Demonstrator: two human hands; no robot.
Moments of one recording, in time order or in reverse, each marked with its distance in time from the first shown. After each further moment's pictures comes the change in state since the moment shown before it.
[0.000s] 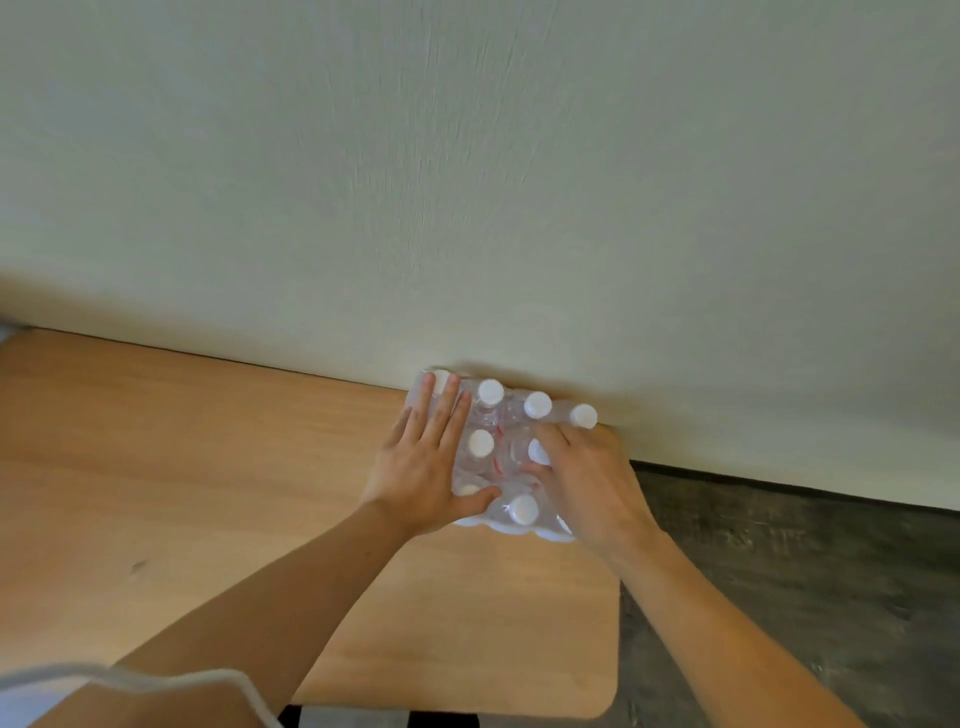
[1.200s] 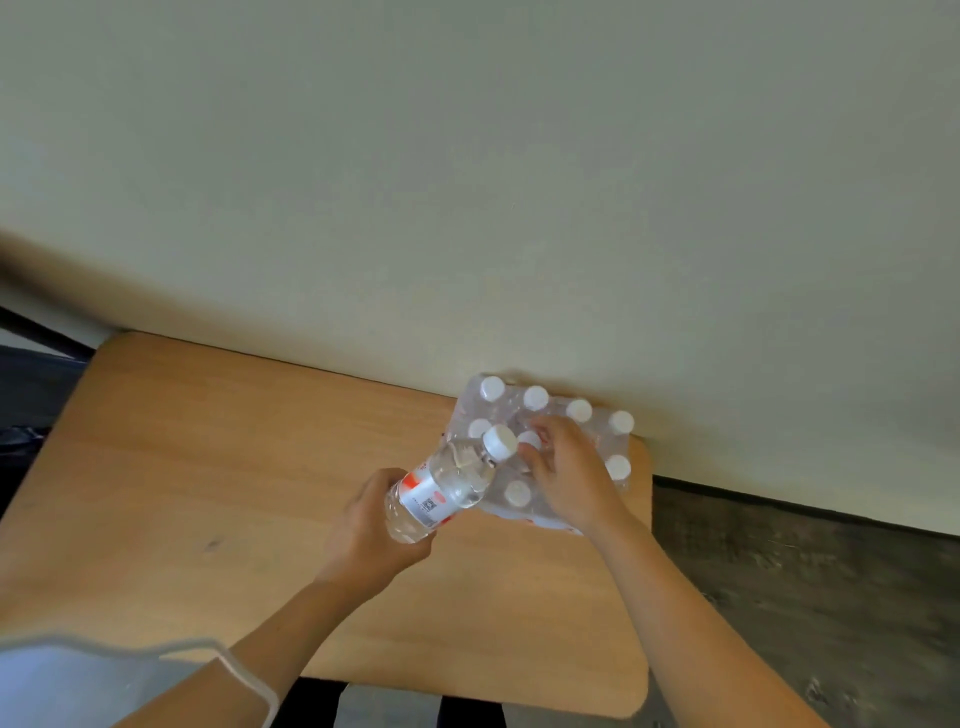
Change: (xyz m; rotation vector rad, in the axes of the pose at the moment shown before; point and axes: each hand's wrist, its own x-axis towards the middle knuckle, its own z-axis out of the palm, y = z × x) left_hand -0.117 -0.065 -0.013 -0.821 0.068 -0.476; right_hand 0.017 -0.042 0.031 0.655 0.038 0.209
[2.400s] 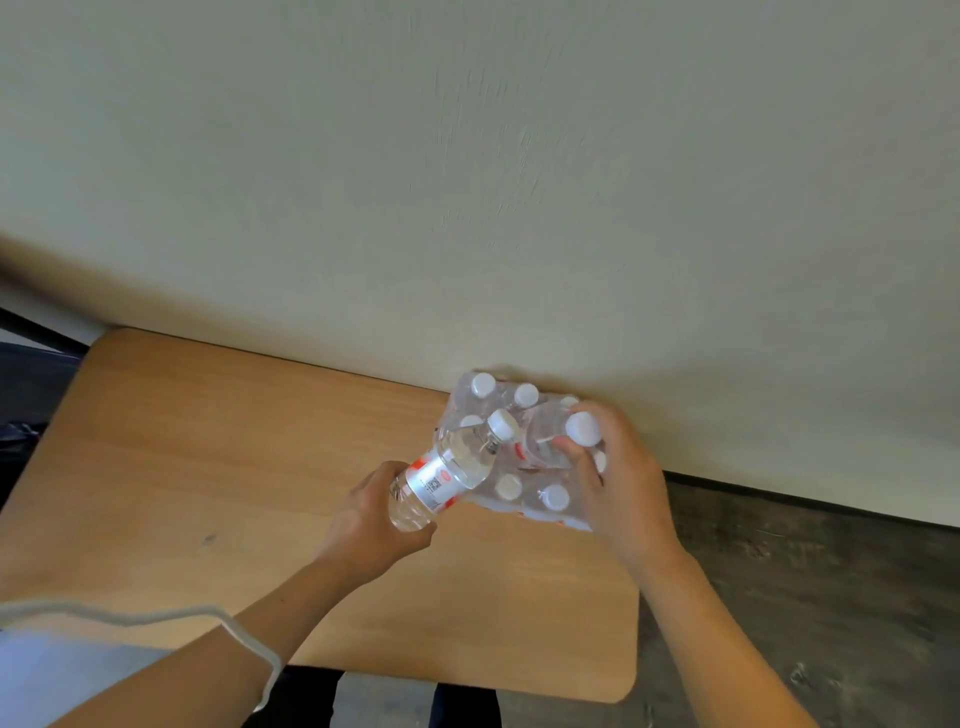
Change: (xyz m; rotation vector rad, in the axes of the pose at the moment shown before) left_hand 0.004 0.022 -0.009 0.112 -0.126 -0.011; right_hand -0.046 -0.021 -0.054 0.029 0.301 -0.153
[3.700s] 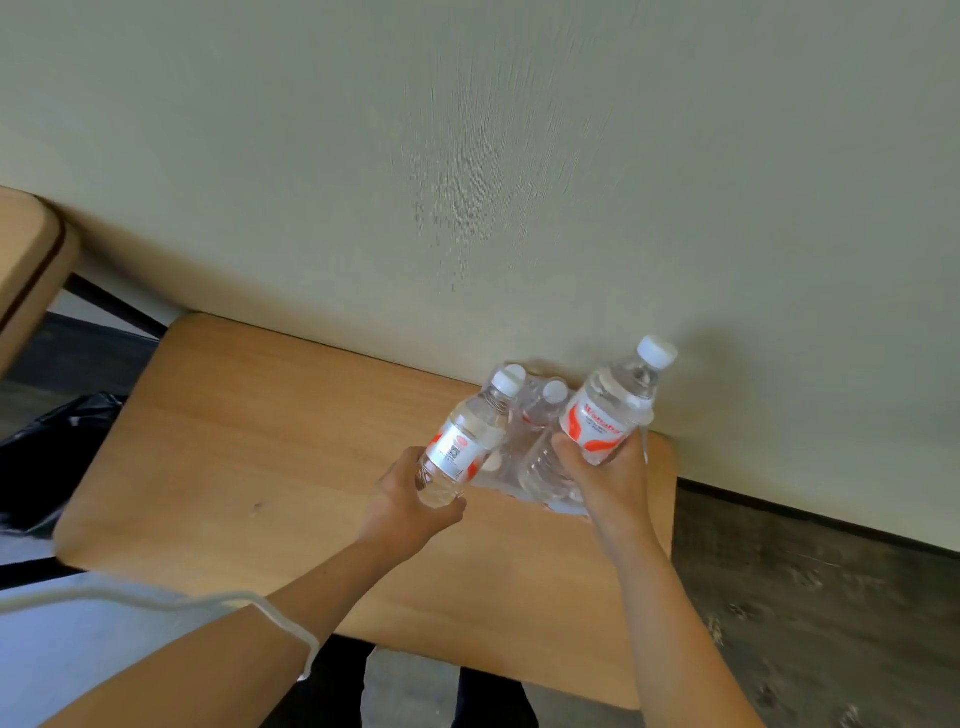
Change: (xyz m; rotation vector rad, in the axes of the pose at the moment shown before) left_hand -0.017 0.015 0.011 -0.108 0.101 -0.194; right_hand -0.008 0.018 0.043 0.689 0.003 0.384
